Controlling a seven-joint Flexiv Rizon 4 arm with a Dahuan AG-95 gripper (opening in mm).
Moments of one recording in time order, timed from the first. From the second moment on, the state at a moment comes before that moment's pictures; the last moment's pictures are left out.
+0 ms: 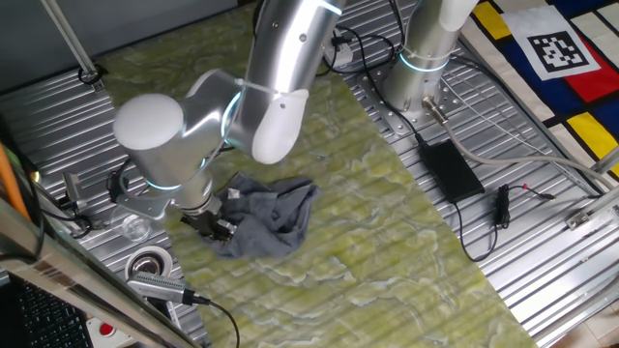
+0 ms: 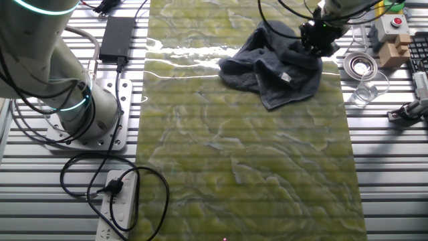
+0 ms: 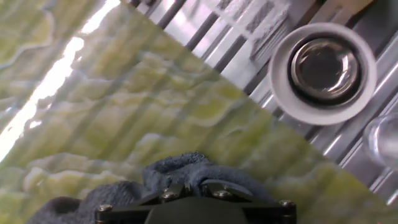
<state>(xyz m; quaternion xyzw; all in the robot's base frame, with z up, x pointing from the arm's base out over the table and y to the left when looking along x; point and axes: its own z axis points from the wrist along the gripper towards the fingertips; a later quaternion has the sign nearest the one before) 0.624 0.173 0.052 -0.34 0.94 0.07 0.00</state>
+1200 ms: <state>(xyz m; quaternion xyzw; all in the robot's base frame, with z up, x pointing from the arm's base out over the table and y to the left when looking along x) 0.594 0.185 0.055 -0.28 0.96 0.07 0.00</state>
